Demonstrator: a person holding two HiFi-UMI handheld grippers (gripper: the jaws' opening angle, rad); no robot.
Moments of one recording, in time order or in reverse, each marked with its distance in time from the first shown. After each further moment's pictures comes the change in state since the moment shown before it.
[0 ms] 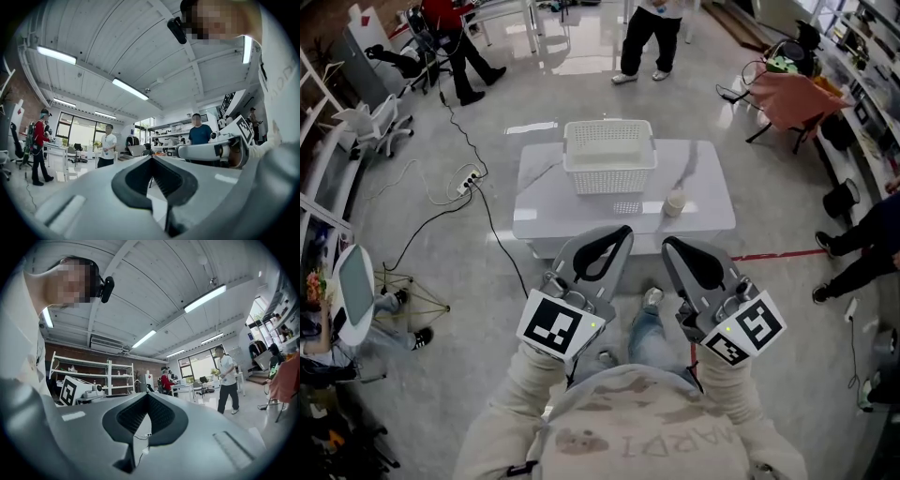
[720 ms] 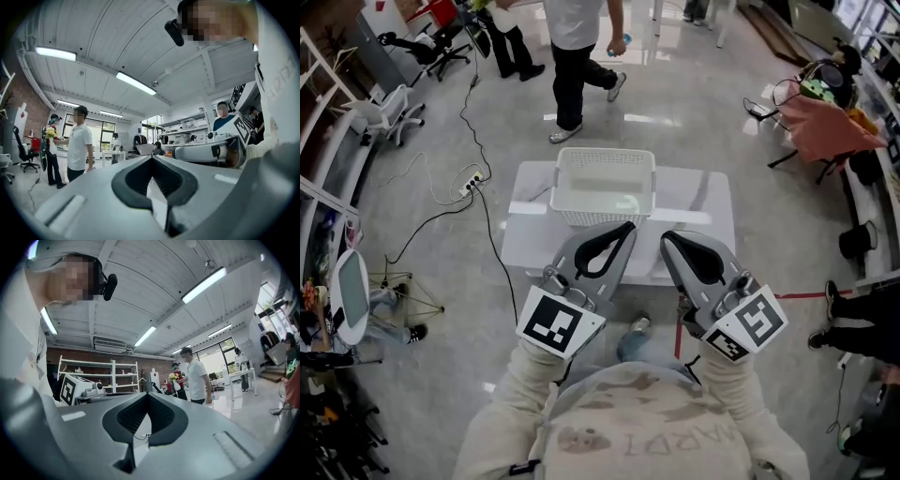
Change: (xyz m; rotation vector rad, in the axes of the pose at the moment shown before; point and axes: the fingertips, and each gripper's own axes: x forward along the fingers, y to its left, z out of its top) left arm 0.202 0.097 -0.002 0.024 -0.006 0.095; right arm 0.095 -0.208 0.025 0.012 0.040 0.136
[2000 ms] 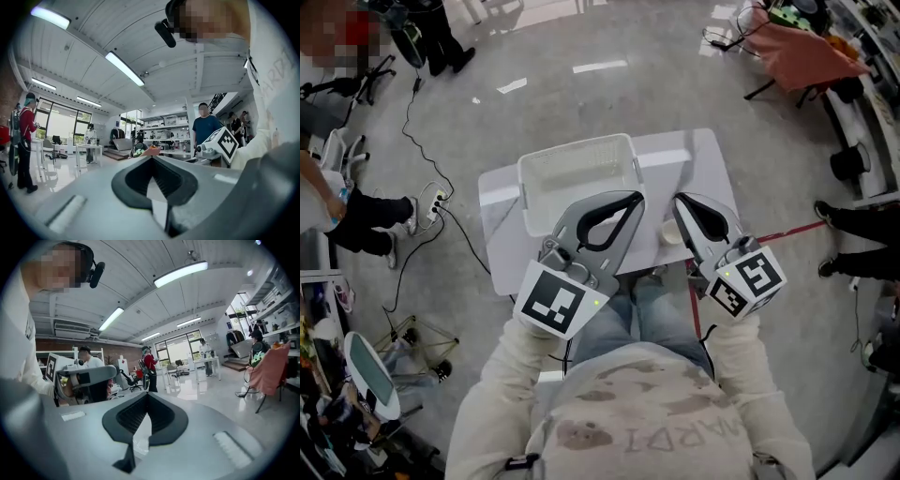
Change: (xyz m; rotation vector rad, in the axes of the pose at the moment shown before) left arm 0.129 0.097 -0.068 -0.005 0.052 -0.326; right arm 0.073 -0.180 -0.098 0.108 0.151 -0.388
